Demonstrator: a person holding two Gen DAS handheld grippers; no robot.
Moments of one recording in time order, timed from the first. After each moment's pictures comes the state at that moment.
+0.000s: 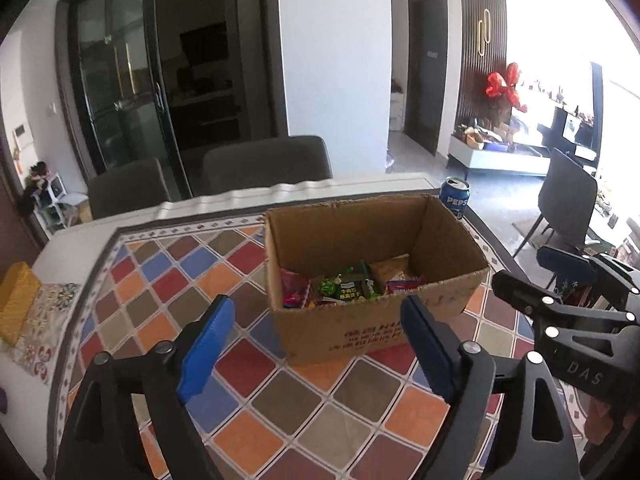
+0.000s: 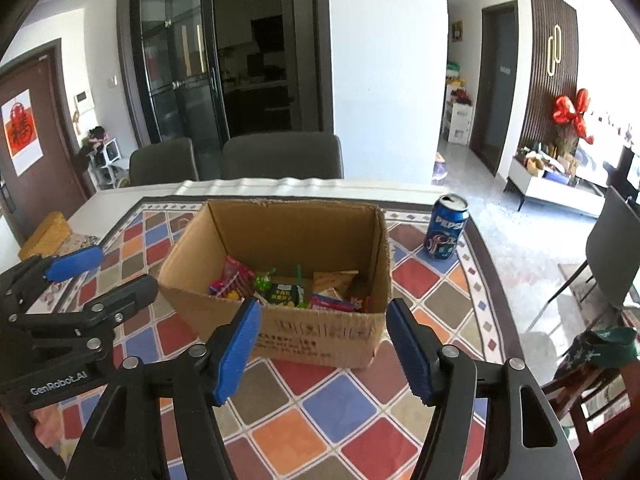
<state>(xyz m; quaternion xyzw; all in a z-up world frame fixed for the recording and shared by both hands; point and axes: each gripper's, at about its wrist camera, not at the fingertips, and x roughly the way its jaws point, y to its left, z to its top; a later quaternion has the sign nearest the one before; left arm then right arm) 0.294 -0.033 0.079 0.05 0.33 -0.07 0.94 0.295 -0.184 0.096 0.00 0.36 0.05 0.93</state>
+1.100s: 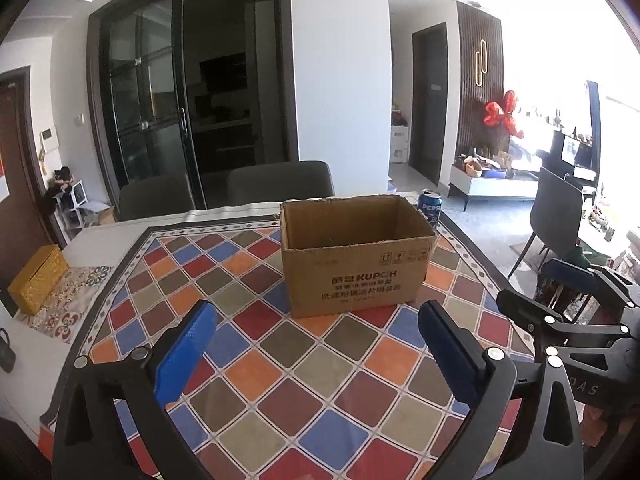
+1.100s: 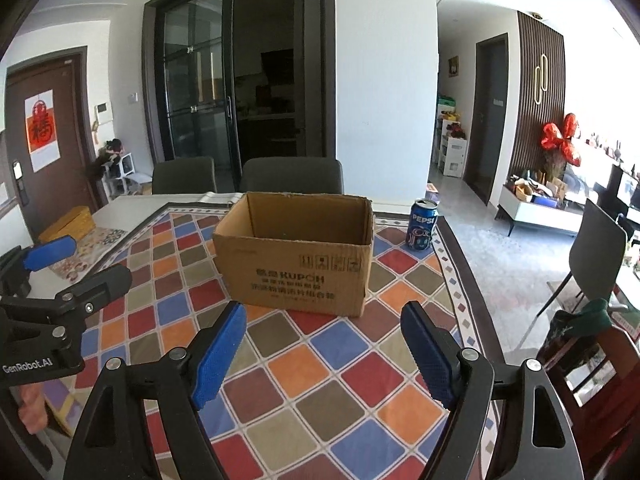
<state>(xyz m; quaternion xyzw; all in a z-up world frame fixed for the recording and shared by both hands) 0.149 -0.025 0.095 0.03 0.28 -0.06 0.96 0.153 -0.190 0.111 -0.01 0.29 0.06 0.95</state>
